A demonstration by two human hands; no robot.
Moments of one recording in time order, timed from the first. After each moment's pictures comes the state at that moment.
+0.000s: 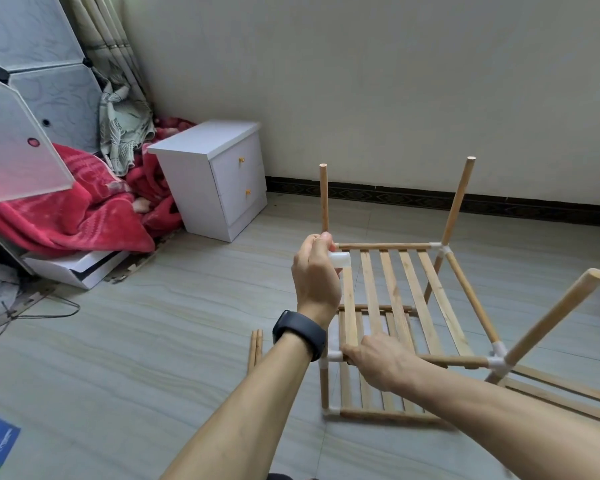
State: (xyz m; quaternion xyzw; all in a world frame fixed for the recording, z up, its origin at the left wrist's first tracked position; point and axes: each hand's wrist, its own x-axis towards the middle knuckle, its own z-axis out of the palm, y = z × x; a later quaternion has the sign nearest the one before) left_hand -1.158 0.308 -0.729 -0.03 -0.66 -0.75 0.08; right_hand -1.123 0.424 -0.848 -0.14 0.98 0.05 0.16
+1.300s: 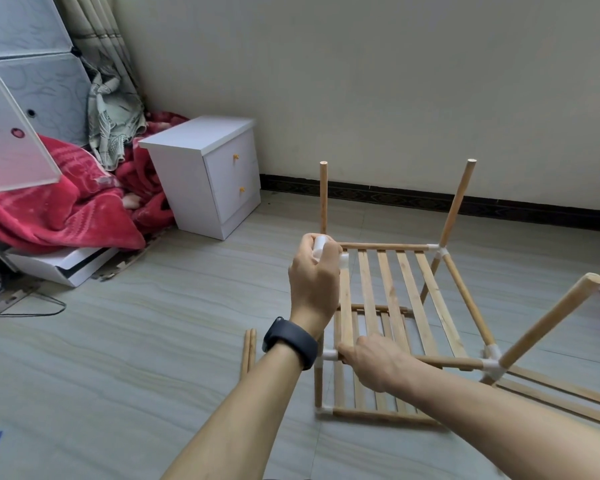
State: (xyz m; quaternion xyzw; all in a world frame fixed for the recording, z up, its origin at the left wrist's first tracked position) left_hand -1.156 0.298 -0.733 -0.09 -0.69 -0.72 0.08; right_hand -1.126 0.419 -0.853 -0.13 0.98 0.06 0.16
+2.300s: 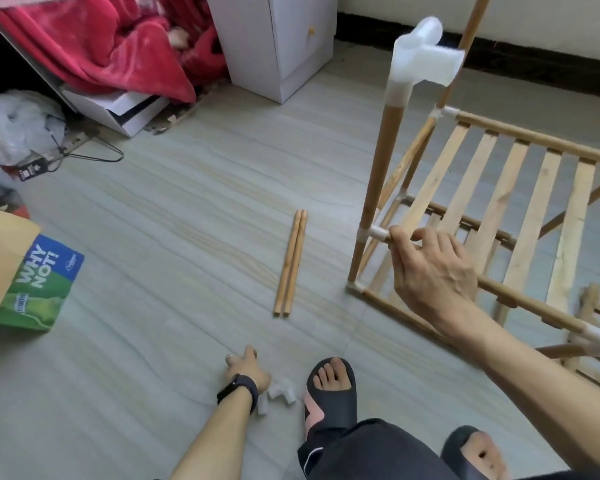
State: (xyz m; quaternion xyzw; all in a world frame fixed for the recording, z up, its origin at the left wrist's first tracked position) left_hand -1.021 0.094 -1.093 0.29 -0.86 -0.15 -0.38; right_hand -1.137 0.403 -0.946 -0.10 0.97 -0.01 -0.20
